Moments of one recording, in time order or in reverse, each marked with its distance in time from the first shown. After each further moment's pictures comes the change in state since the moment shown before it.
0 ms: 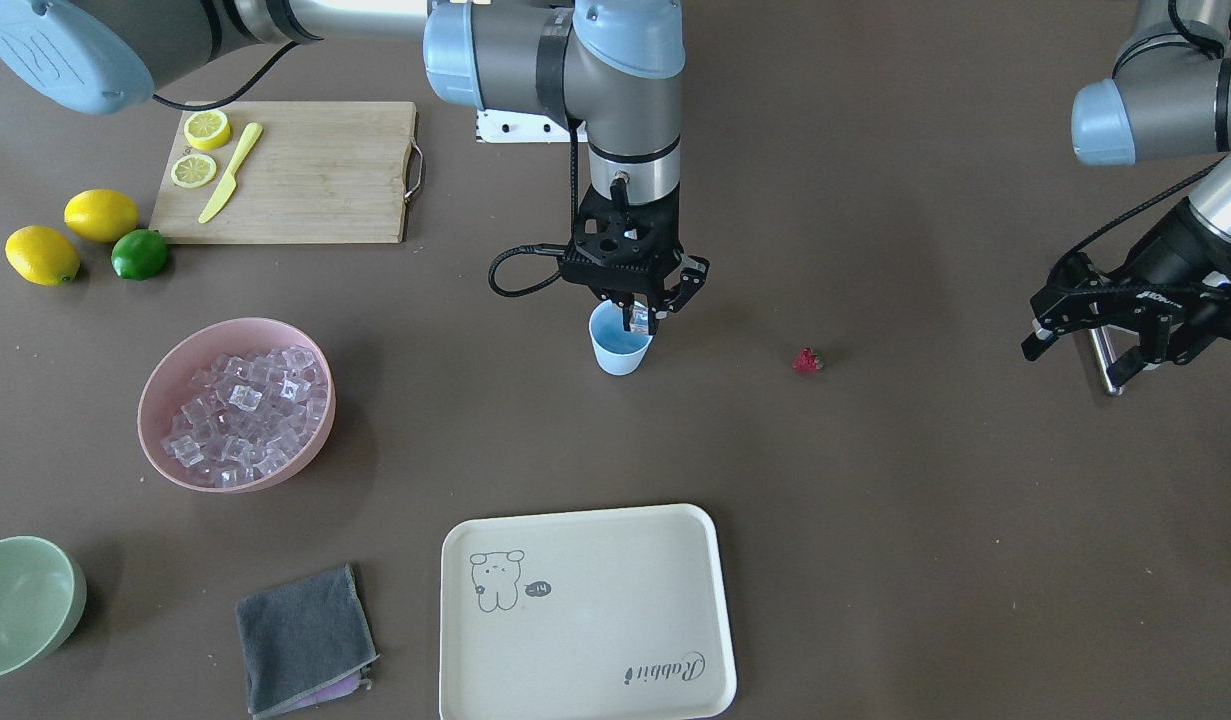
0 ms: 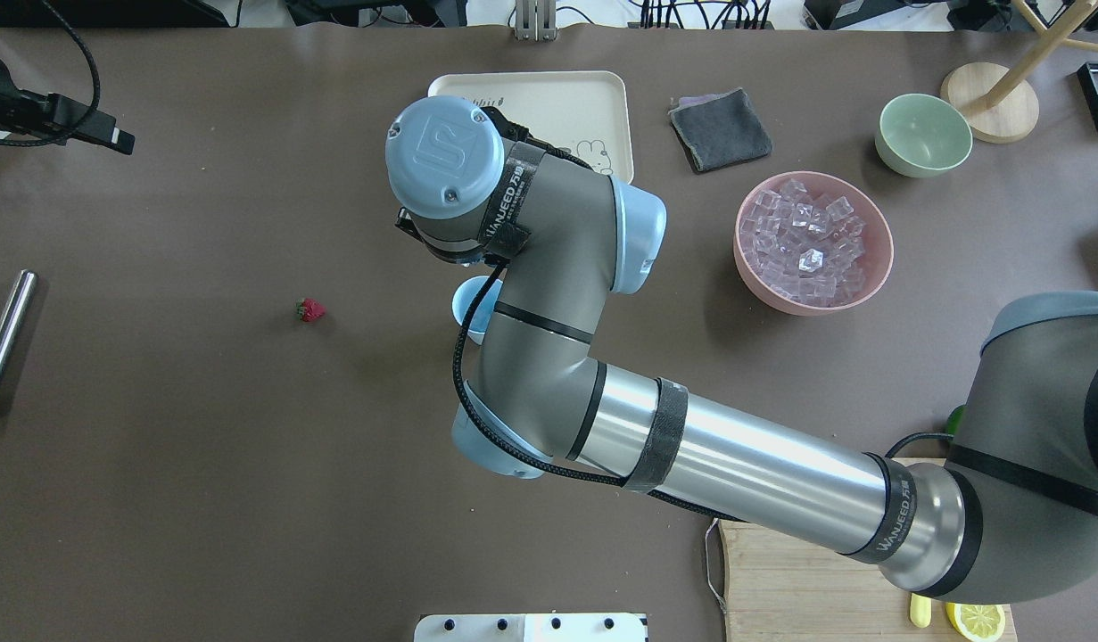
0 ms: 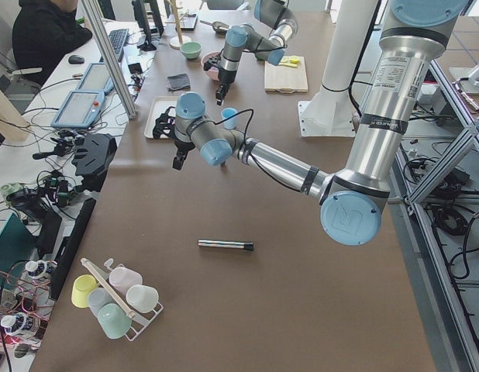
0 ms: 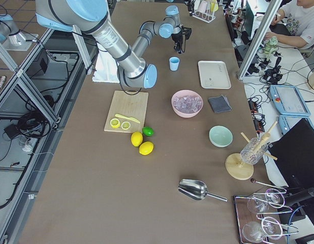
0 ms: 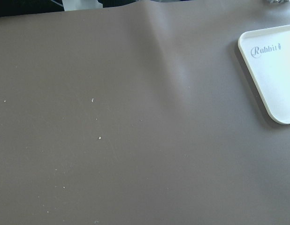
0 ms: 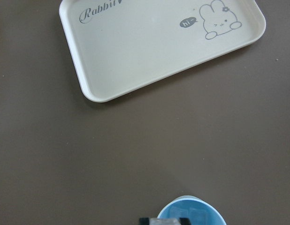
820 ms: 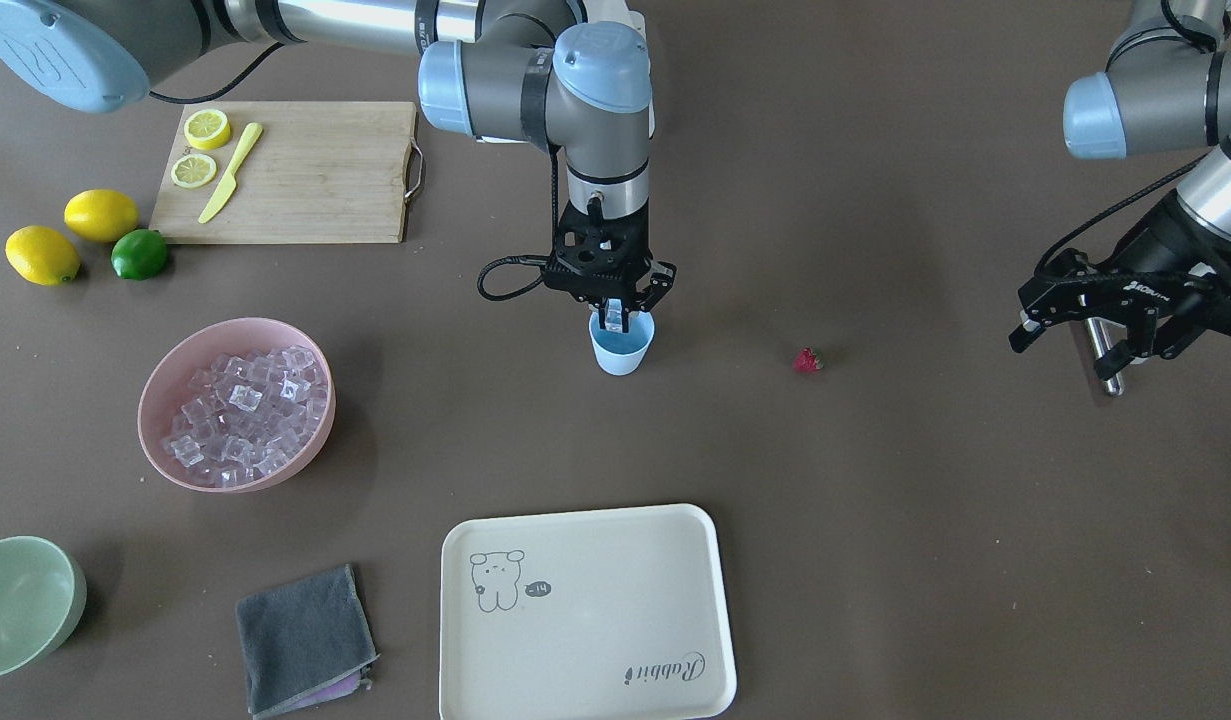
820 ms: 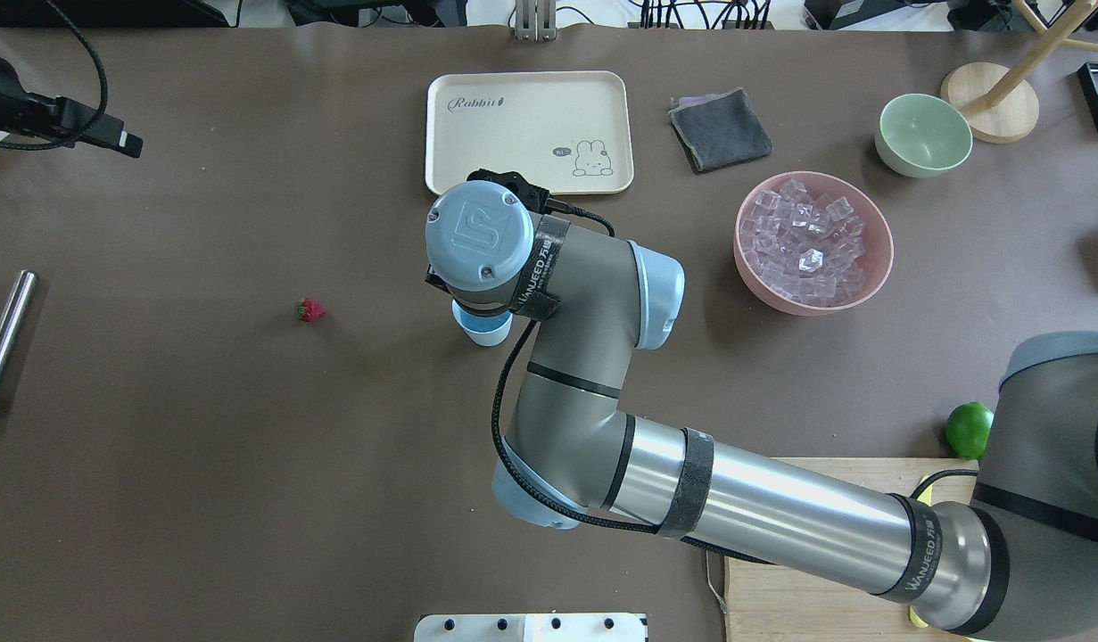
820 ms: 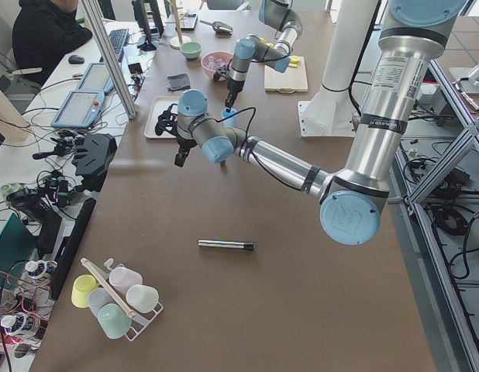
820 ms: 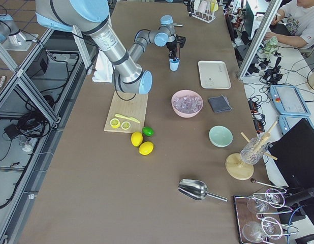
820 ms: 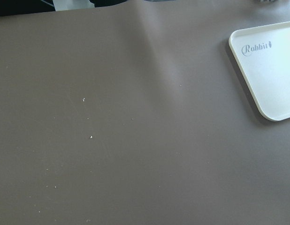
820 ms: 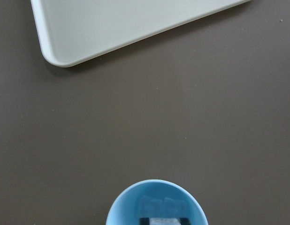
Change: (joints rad) left arm 0.013 -0.002 -0.015 0.002 -0.002 -0.001; right arm -0.051 -0.094 0.051 0.020 -0.019 0.001
